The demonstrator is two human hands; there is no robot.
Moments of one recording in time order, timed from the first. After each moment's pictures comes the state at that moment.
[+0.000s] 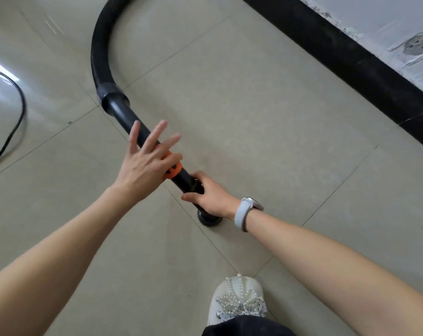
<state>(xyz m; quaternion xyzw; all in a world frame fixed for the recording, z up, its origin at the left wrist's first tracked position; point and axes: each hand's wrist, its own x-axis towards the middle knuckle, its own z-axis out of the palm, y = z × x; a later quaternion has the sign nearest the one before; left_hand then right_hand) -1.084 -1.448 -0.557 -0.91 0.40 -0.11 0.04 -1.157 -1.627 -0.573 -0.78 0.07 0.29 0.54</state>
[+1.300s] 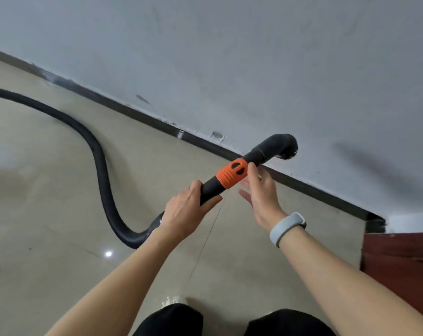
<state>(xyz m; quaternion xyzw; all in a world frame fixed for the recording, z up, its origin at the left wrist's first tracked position) -1.161 -1.799 -0.218 -0.90 0.30 0.25 -0.18 -1.239 -1.943 -0.216 -0.54 0.48 -0.09 0.68</state>
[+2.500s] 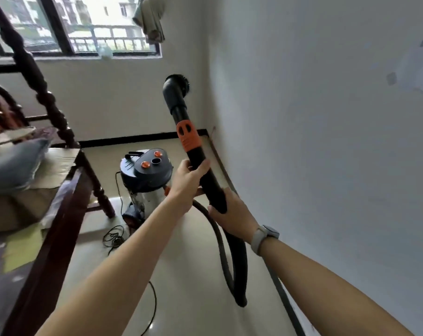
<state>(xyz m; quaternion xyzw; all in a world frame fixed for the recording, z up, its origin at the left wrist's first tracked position) -0.749 -1.404 0.362 -0.64 -0.13 -0.09 -0.75 -0.735 -1.538 0.303 -0.88 -0.21 0.06 0.41</state>
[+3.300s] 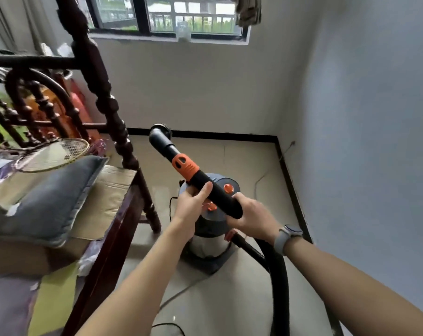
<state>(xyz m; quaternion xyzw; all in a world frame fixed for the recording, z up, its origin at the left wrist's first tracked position) -0.476 -1.027 0.289 -0.56 -0.29 -0.18 -0.75 -0.394 -1.171 0.285 -0.88 -0.41 0.12 0.23</state>
